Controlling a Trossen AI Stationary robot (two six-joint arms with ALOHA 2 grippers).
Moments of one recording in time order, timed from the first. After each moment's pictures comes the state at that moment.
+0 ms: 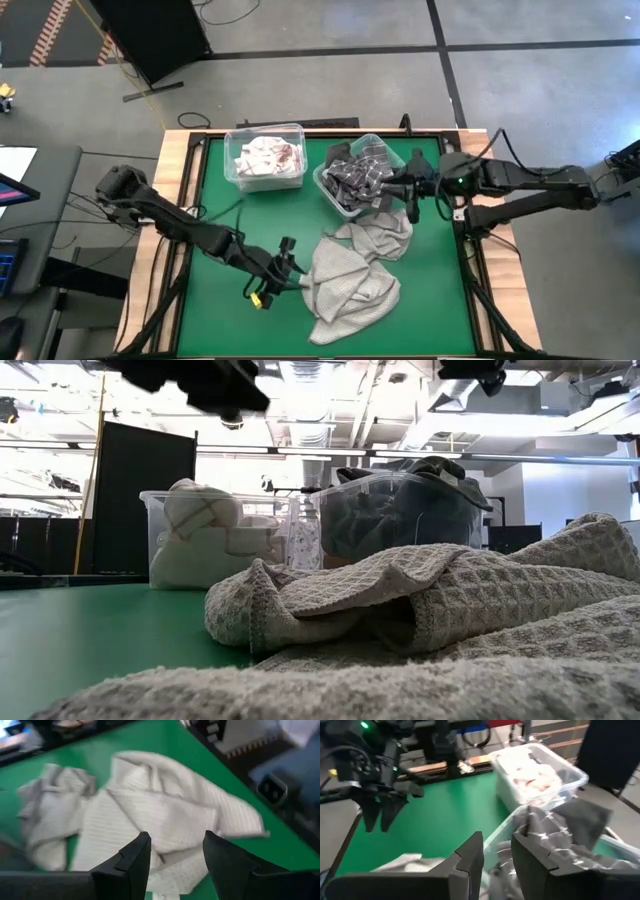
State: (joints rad) left arm -0.46 1.47 0.88 0.09 -0.16 0.08; right arm 0.01 0.88 0.96 -0.44 0.18 0.16
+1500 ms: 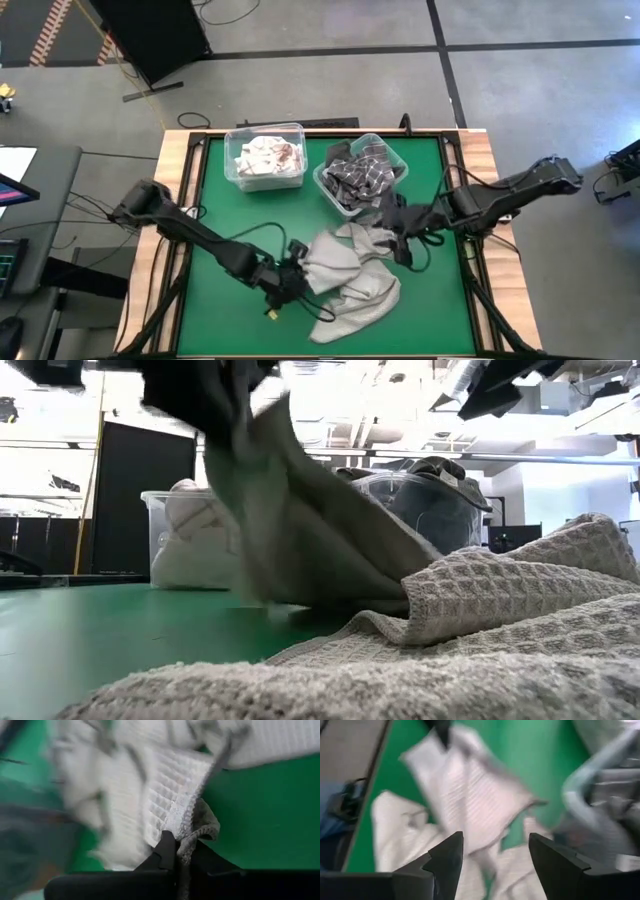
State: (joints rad) left arm -0.50 1.72 1.25 -0.48 -0.43 0.21; right arm 0.31 1.14 0.96 -0.56 0.18 0.29
